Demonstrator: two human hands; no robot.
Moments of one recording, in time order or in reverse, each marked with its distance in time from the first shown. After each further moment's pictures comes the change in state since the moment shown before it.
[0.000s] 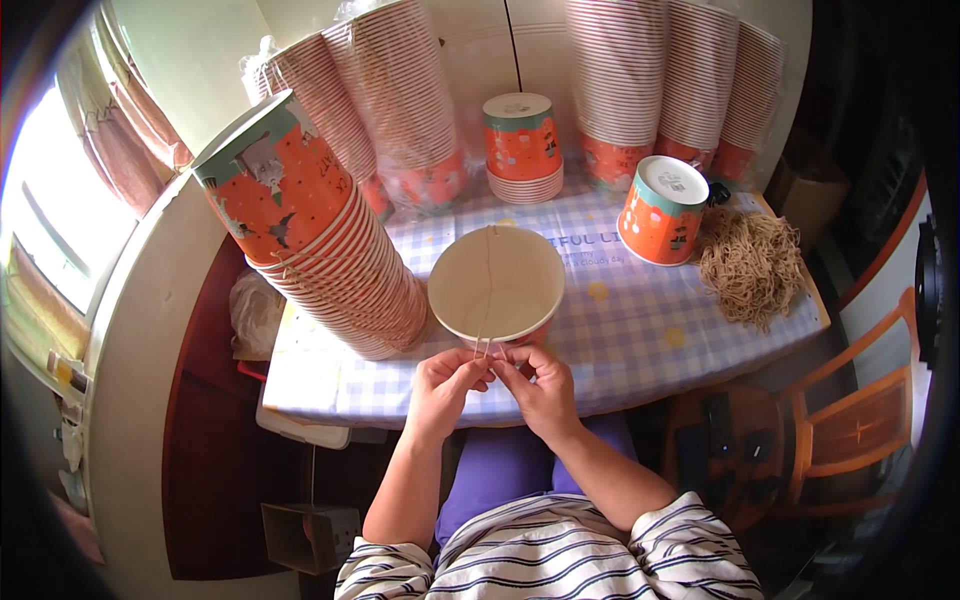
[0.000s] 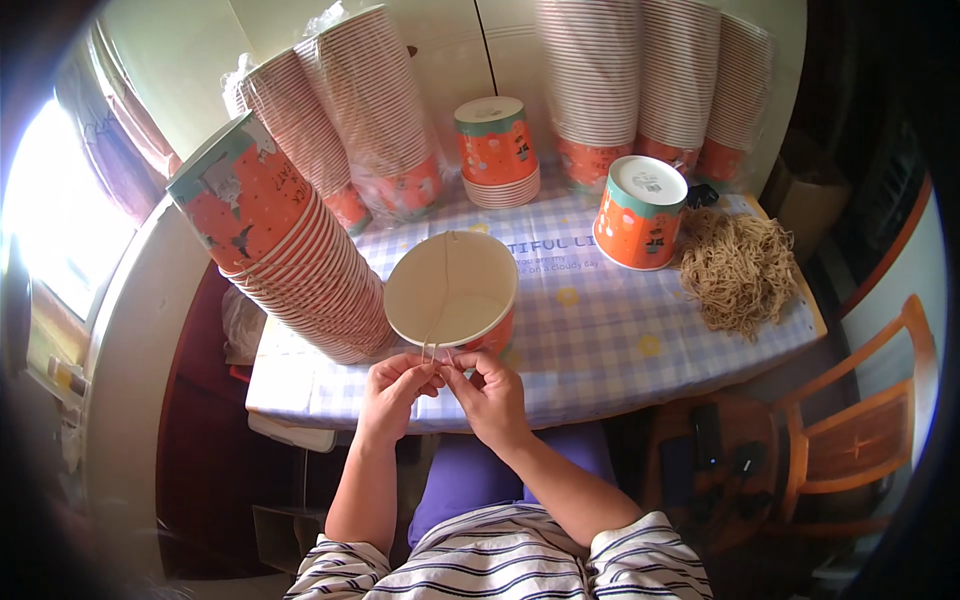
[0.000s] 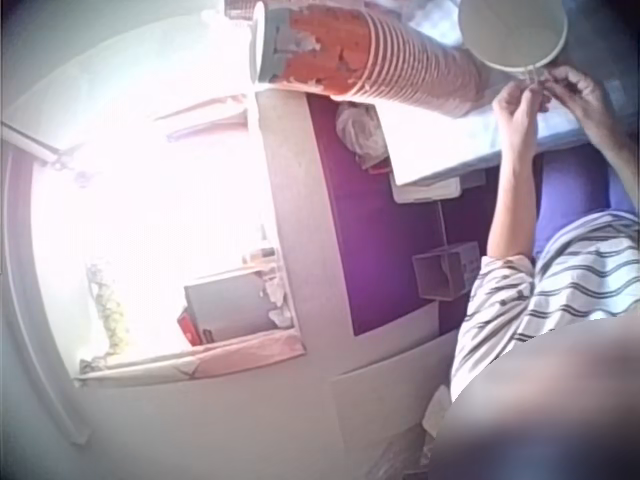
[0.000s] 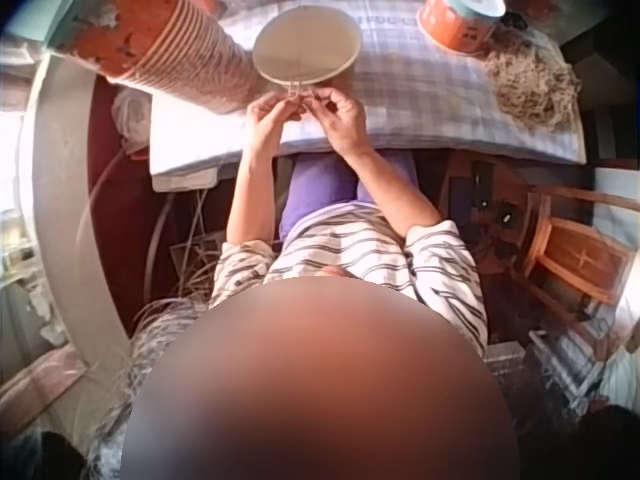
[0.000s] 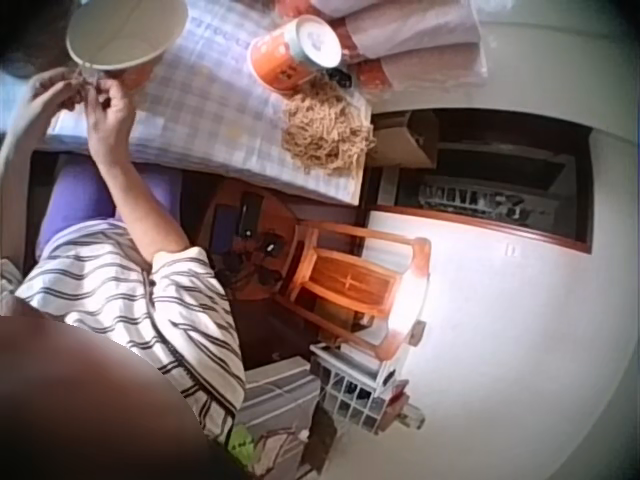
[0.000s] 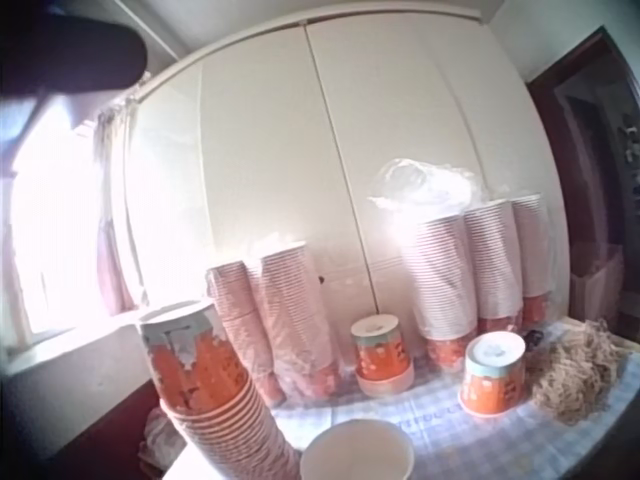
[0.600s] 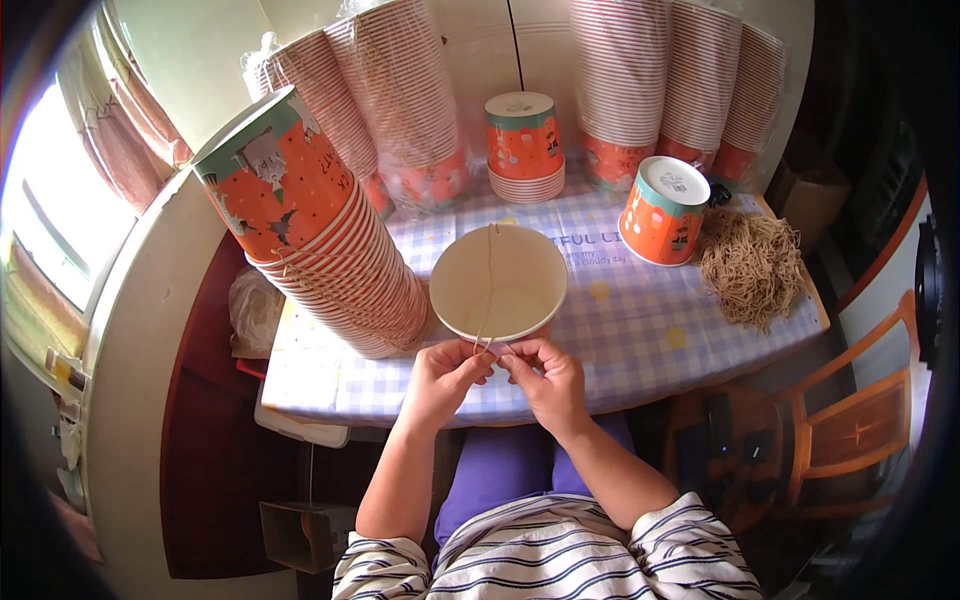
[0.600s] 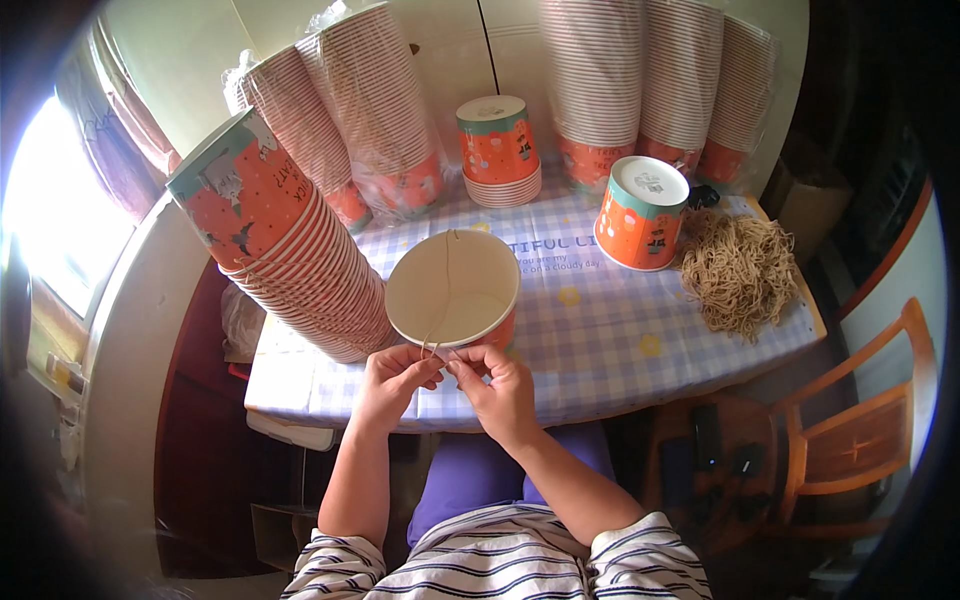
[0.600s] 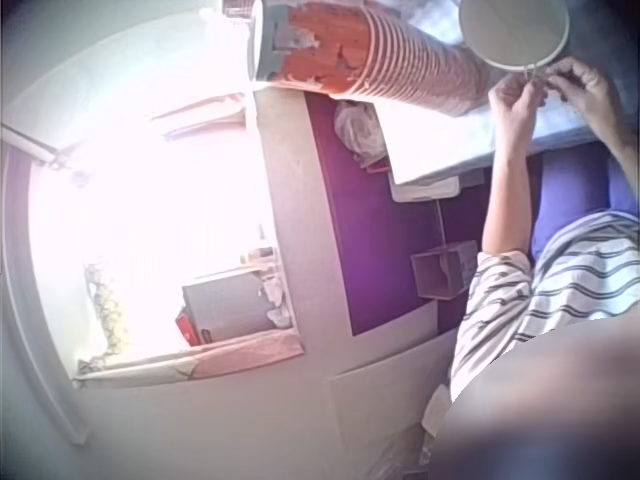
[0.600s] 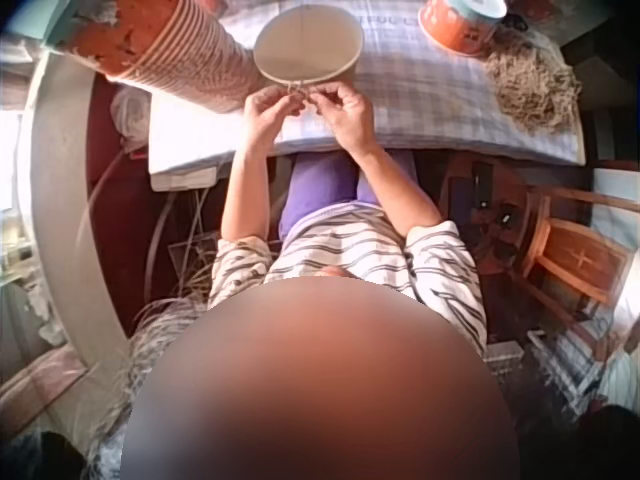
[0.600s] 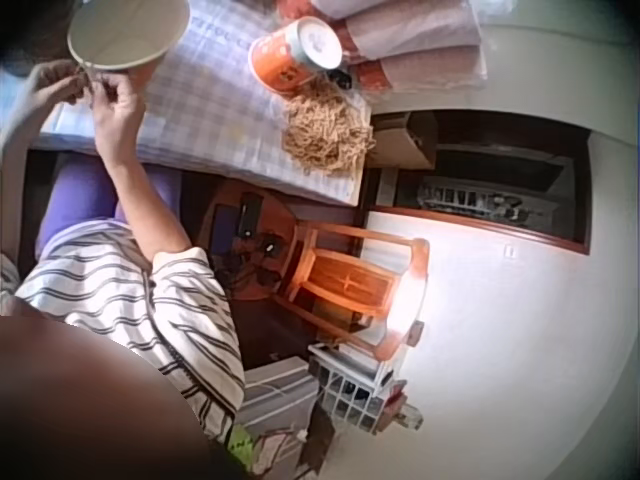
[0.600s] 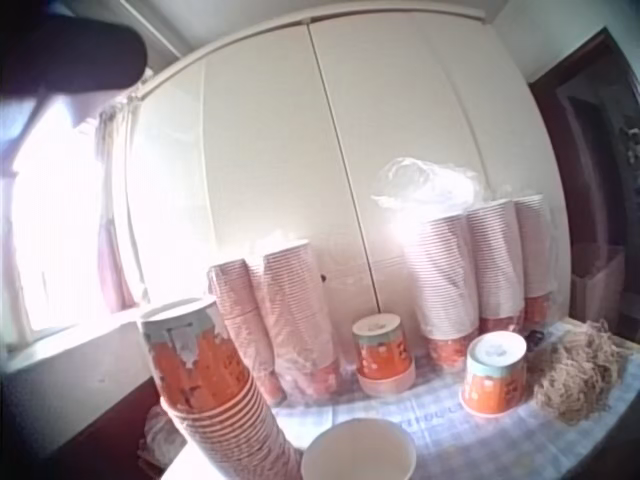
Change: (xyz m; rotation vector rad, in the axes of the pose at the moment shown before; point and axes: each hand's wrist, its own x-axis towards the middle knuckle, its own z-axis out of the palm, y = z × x) left_hand 0.008 0.010 -0.002 0.153 -0.047 0.006; right_hand 0.007 -0.013 -0.009 0.058 -0.058 0.123
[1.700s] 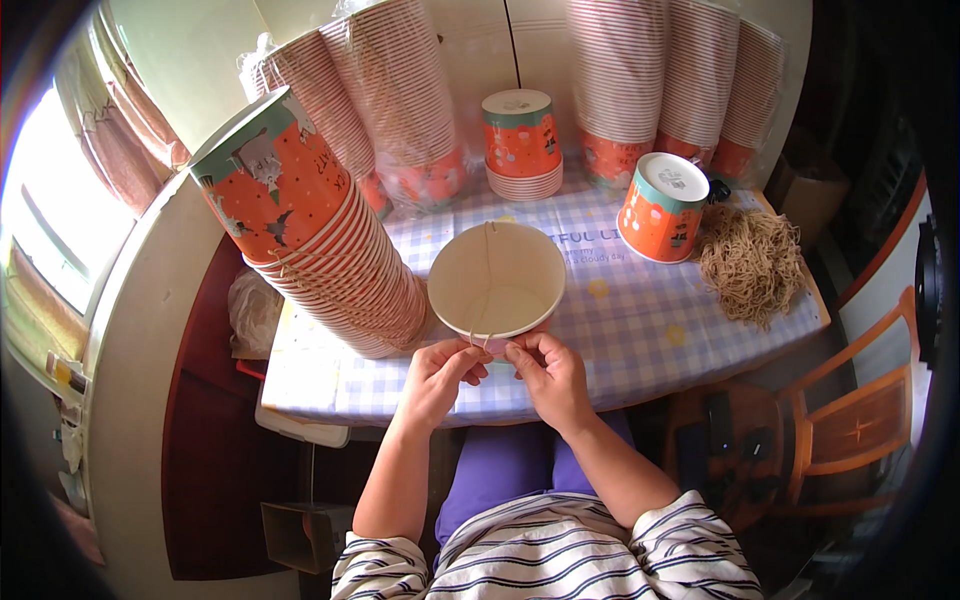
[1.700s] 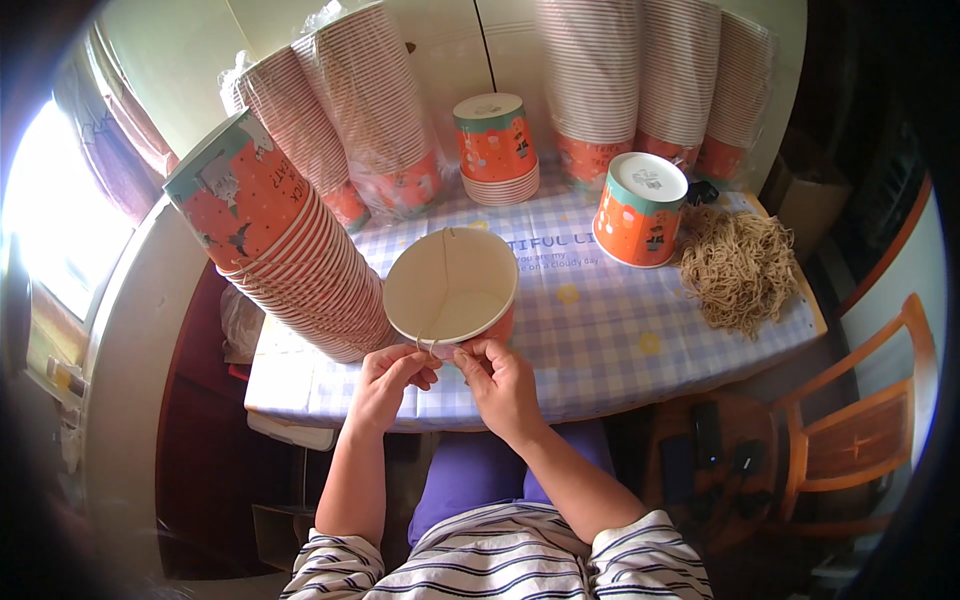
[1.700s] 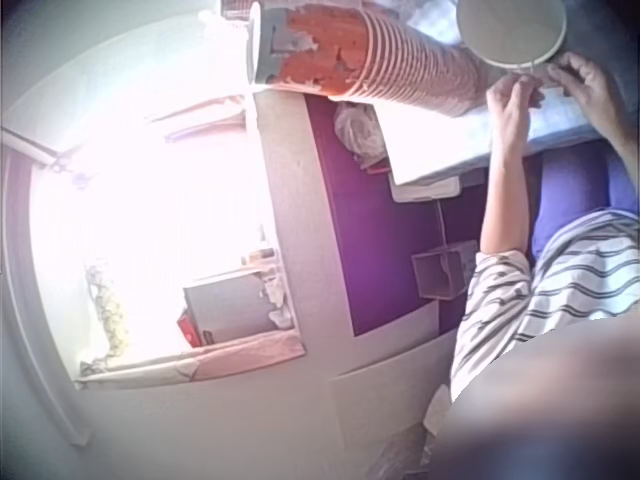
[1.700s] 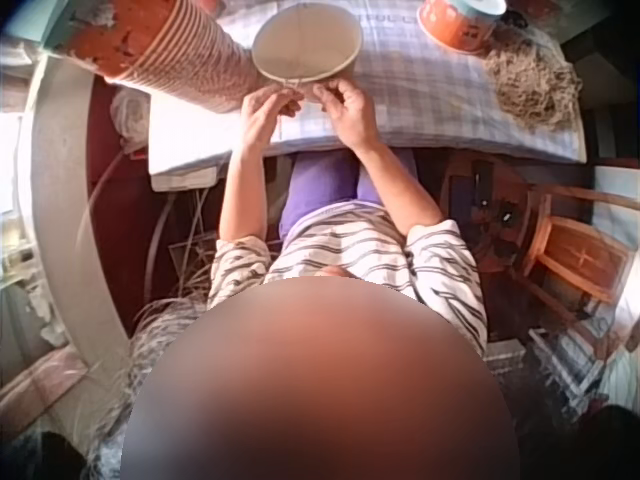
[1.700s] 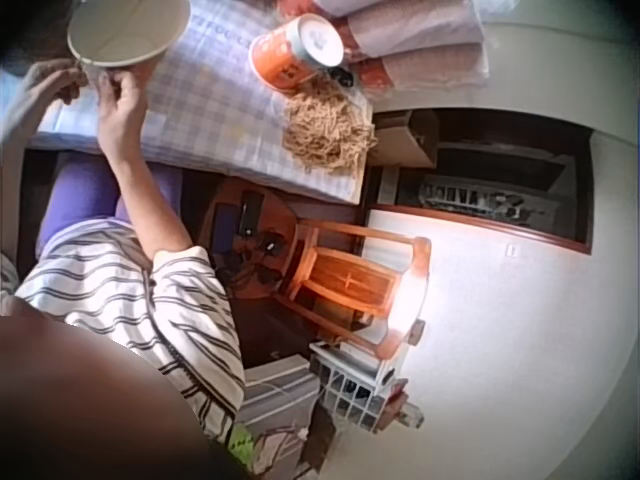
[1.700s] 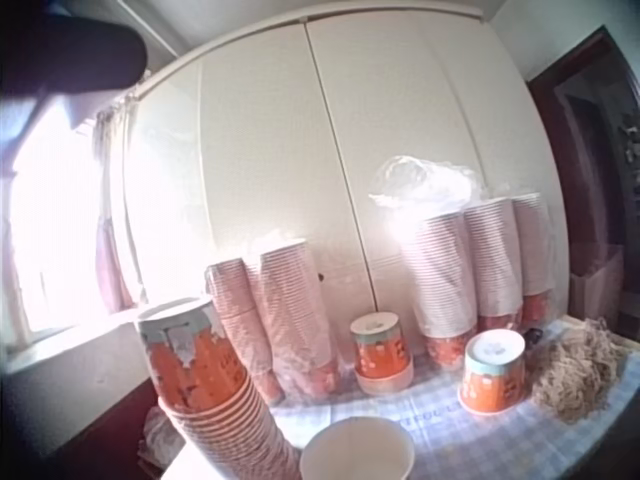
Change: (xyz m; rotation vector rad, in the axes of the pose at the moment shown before) left_hand 0.000 0.005 -0.004 -0.050 -0.009 -0.014; right_hand 0.005 -0.002 -0.005 -0.114 0.015 -0.048
